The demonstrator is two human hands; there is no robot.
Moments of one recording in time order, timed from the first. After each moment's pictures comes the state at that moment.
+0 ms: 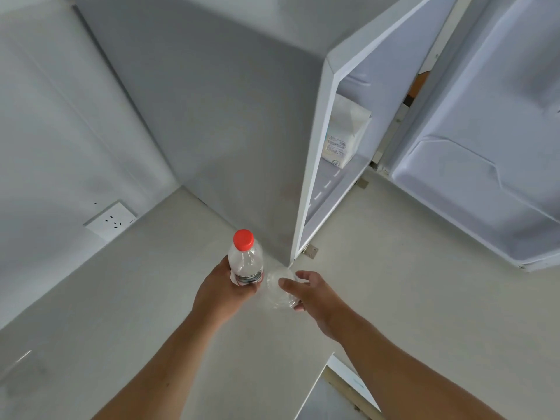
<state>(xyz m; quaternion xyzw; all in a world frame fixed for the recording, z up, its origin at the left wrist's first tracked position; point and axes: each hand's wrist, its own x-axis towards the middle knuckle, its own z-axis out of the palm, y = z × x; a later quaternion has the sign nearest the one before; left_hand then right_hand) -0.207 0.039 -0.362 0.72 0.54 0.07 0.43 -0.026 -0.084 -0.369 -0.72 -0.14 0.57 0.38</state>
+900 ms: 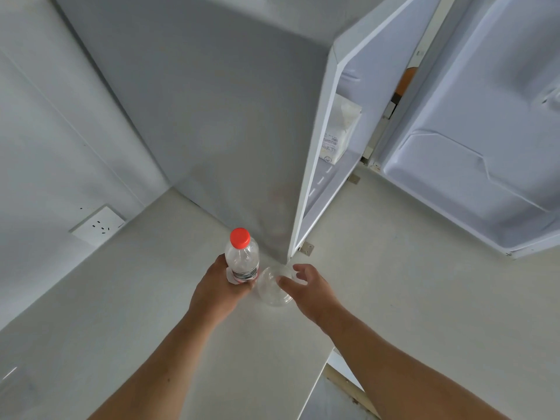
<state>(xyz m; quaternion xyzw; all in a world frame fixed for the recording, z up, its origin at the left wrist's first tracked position) -0.209 0.054 -0.383 0.73 0.52 0.06 0.45 -0.034 -0.082 -0.378 -0.79 -0.20 0.46 0.35</state>
